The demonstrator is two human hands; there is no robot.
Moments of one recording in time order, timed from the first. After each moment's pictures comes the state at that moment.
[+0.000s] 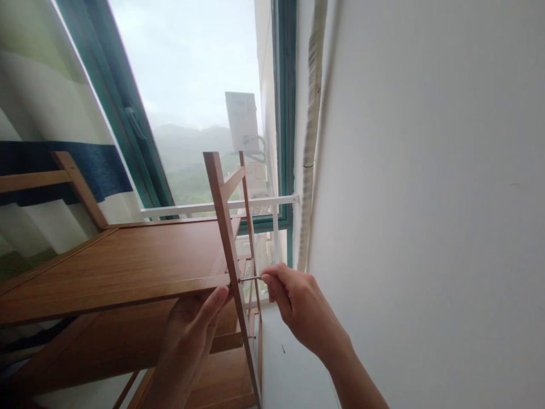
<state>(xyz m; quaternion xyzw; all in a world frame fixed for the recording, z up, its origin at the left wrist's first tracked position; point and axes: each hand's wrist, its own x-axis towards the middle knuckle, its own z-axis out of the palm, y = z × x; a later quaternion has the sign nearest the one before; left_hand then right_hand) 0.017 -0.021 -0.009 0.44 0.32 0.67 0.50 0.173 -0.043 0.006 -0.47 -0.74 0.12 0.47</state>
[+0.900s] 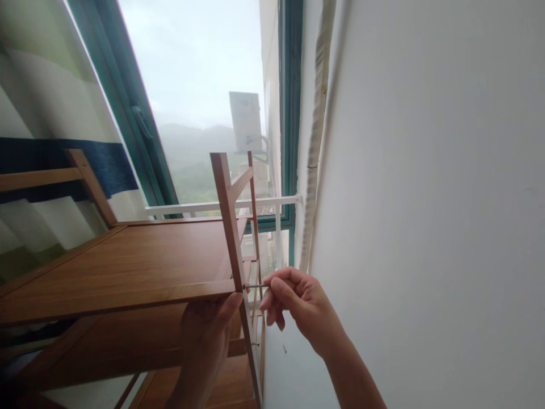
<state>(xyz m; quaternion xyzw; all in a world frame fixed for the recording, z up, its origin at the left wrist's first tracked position) 0.025 -0.013 -0.029 0.44 0.31 0.70 0.47 0.166 -0.036 -0.010 -0.28 -0.52 0.56 0.58</state>
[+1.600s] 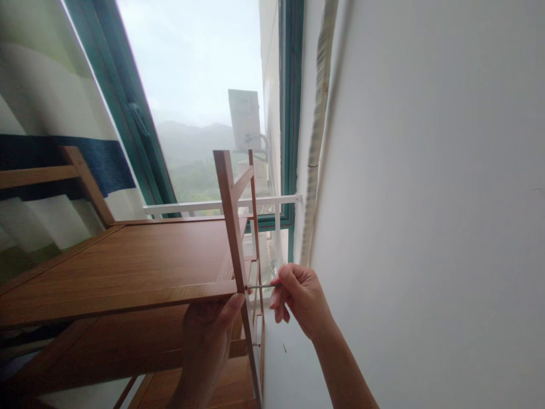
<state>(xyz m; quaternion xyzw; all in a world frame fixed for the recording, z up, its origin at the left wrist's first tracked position) 0.024 -0.017 -0.026 0.44 0.33 0.69 0.46 0.164 -0.013 -0.028 -0.25 -0.45 0.58 0.63</state>
